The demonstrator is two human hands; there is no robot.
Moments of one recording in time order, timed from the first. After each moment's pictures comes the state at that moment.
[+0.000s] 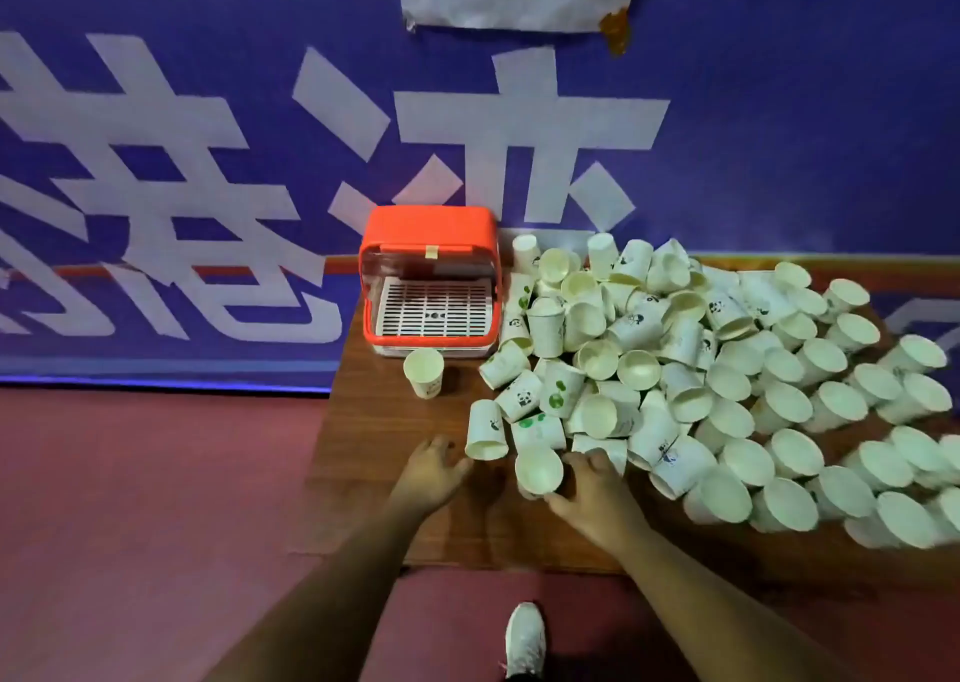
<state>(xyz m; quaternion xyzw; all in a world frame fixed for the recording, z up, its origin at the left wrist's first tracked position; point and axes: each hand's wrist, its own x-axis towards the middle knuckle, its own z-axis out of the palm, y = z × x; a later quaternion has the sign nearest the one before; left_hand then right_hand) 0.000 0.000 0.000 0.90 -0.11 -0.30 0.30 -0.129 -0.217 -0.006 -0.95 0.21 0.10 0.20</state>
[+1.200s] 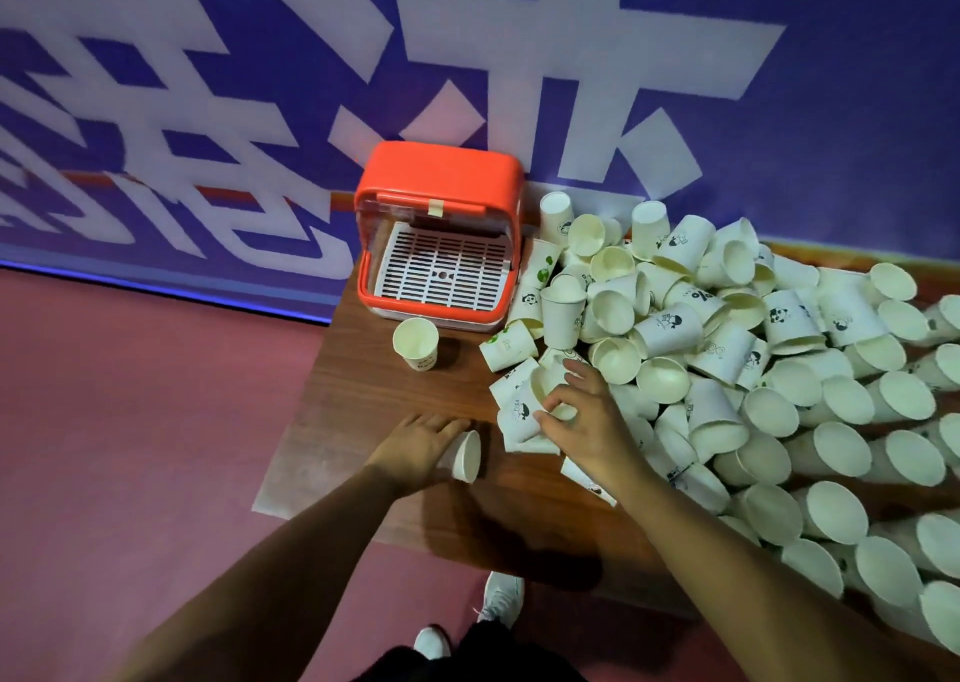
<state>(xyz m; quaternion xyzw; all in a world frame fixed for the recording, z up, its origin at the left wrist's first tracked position) 0.048 -0.027 -0.056 0.90 -0.36 -0.26 0.05 -0.027 -0.280 0.018 -0.89 0.09 0.01 0.44</state>
